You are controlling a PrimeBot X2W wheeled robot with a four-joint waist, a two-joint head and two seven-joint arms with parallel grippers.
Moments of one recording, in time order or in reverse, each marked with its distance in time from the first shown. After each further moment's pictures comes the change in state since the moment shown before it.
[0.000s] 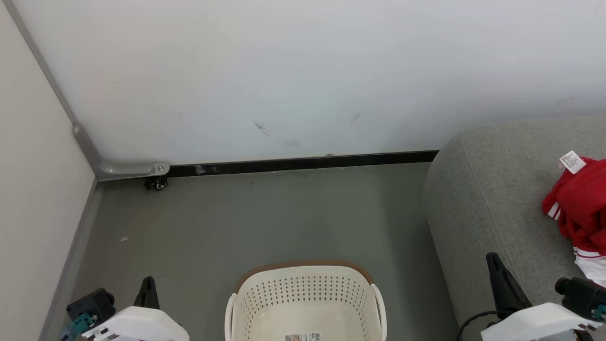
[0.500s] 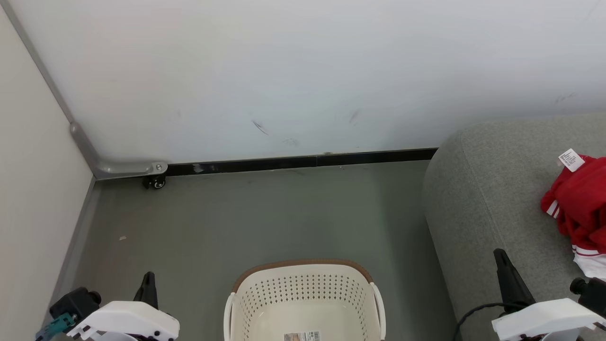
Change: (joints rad) left arm -0.015 -0.003 0.048 -0.008 -0.215 -0.055 0.062; right arm -0.021 0.000 -0.023 0.025 0.224 0.000 0.023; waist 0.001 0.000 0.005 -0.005
